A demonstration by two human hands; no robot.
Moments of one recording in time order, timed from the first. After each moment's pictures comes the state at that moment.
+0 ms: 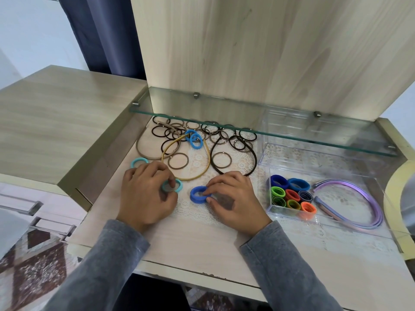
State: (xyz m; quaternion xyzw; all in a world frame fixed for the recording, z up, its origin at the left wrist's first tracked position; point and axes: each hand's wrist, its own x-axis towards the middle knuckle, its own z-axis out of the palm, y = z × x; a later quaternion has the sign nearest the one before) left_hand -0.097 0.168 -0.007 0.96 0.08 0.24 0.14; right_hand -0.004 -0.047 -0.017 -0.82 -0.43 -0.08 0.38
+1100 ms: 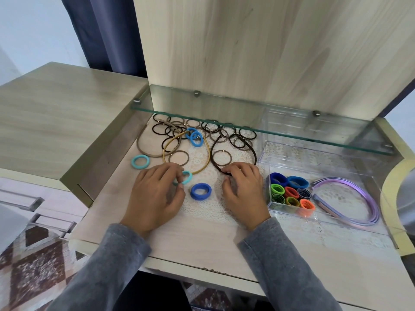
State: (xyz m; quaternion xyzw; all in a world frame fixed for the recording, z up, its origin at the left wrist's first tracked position) left_hand -0.102 0.153 -0.009 0.94 -0.01 0.29 0.19; right_hand 0.000 -0.045 -0.018 -0.89 -0.28 -0.13 0.34
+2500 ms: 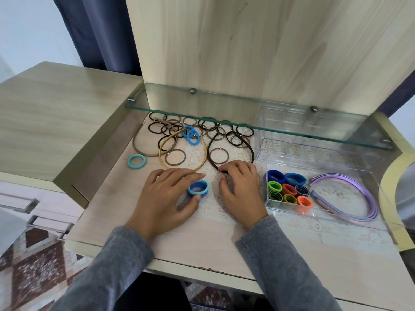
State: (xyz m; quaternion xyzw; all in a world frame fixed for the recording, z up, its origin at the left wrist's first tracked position) left_hand -0.099 0.135 -0.009 0.96 -0.06 0.25 0.13; right_hand 0.002 -0.045 -0.020 -0.89 -0.28 -0.13 0.33
